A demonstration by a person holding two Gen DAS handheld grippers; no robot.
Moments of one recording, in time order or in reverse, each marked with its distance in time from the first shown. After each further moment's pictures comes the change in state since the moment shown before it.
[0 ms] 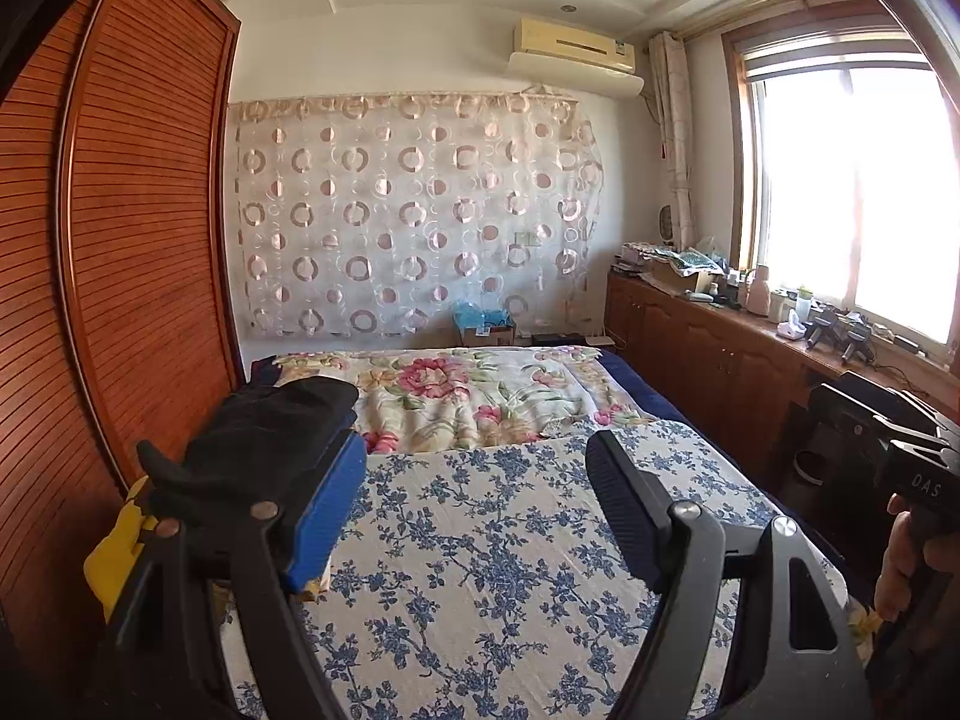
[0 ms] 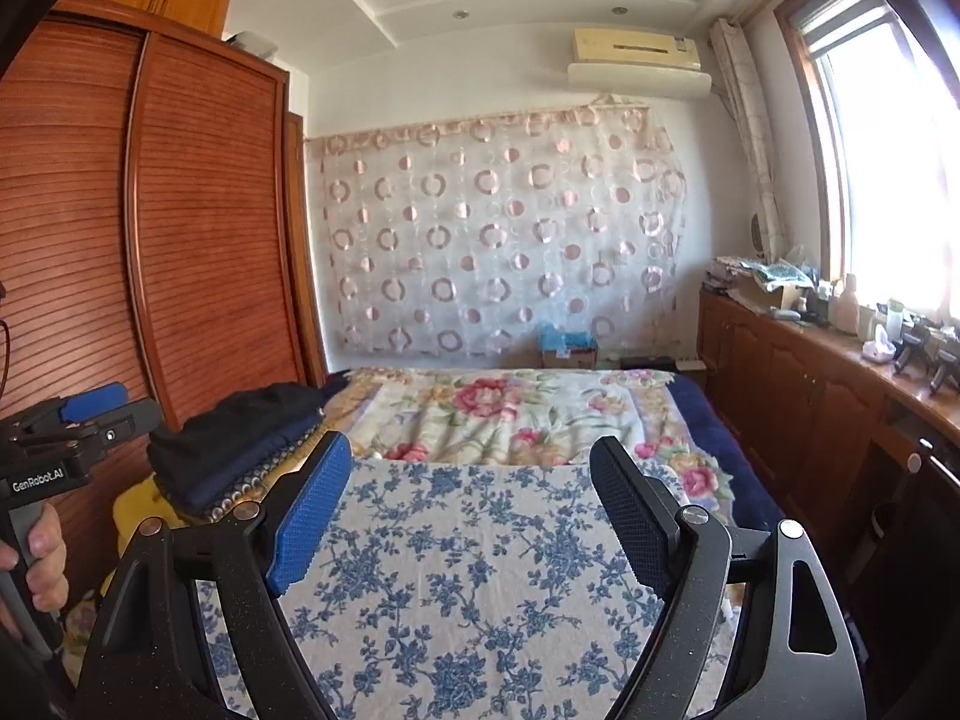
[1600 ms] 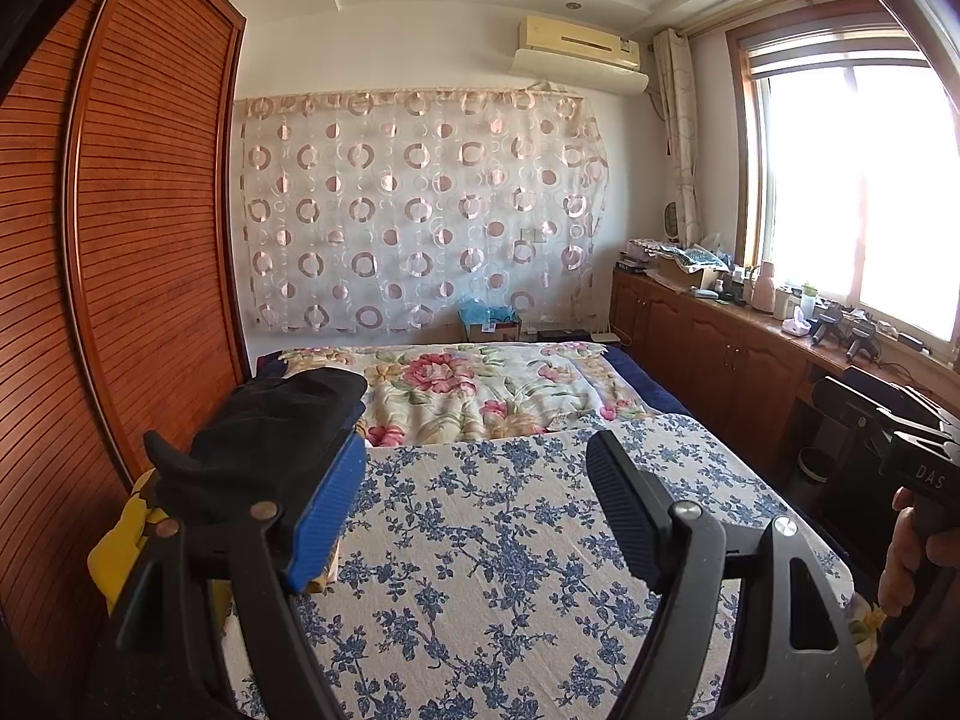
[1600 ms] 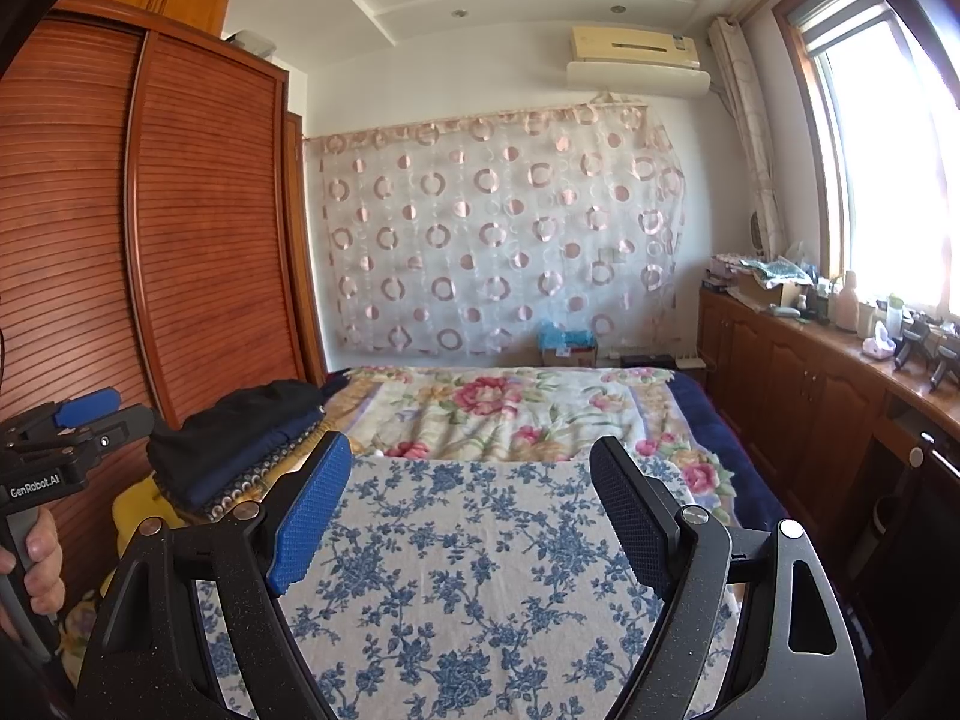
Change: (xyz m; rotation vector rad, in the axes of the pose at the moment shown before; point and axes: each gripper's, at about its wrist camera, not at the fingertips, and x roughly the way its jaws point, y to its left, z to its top) left arm 0.005 0.002 -0.005 -0.003 0.011 0.009; right arm 0.004 0.003 -0.005 0.005 0.007 0.000
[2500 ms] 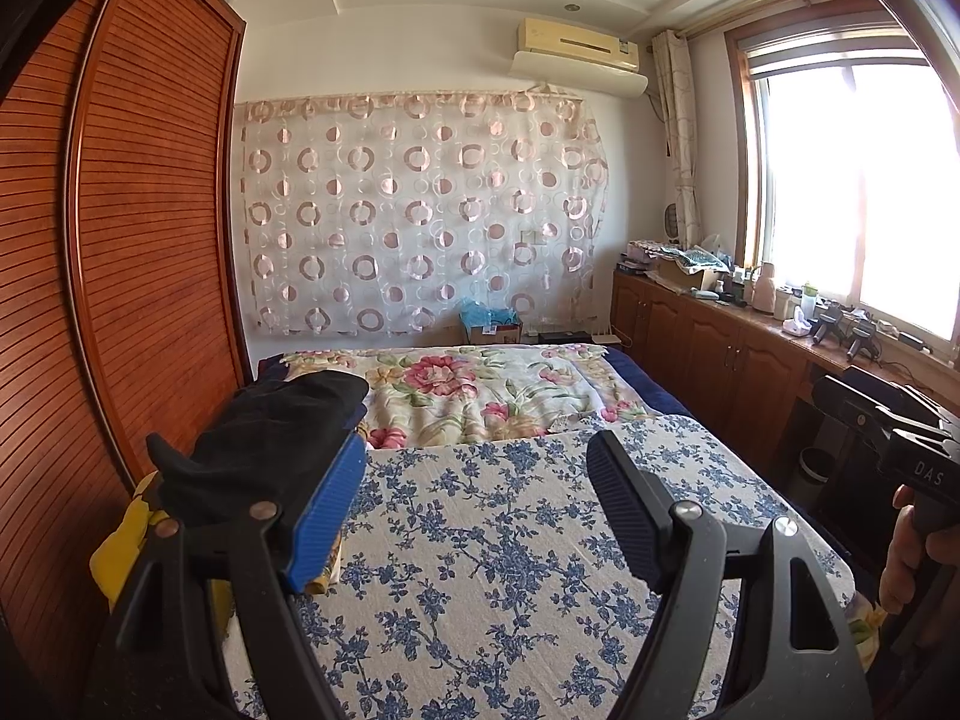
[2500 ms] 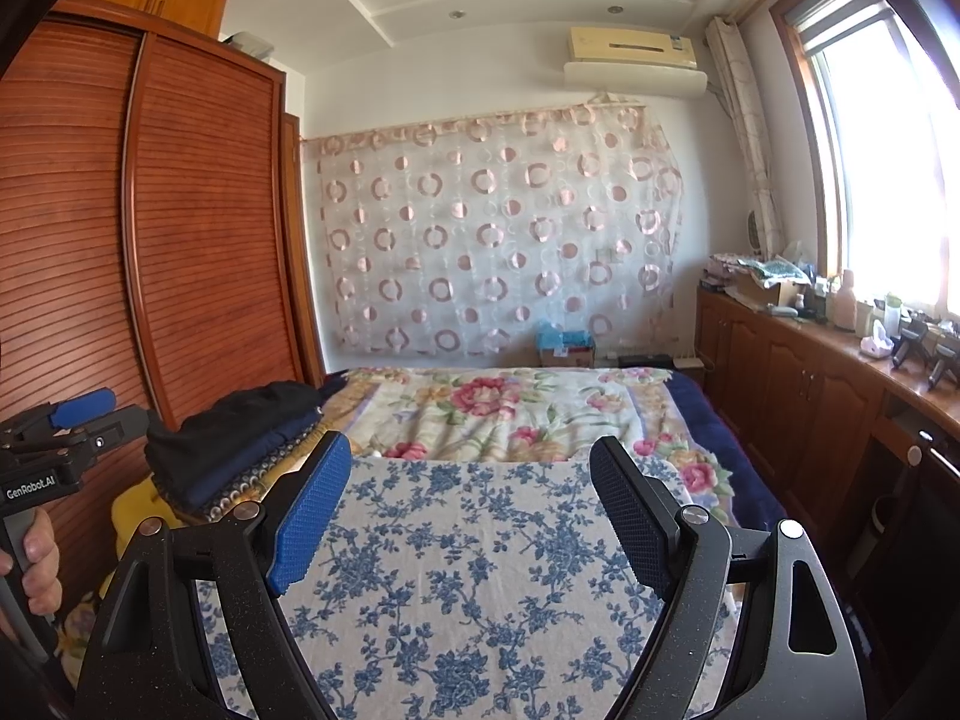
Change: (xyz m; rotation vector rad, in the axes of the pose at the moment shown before) left arm -0.001 0.000 -0.002 0.001 -0.003 0.003; right arm 0.000 -0.002 -0.001 0.000 -0.001 0.001
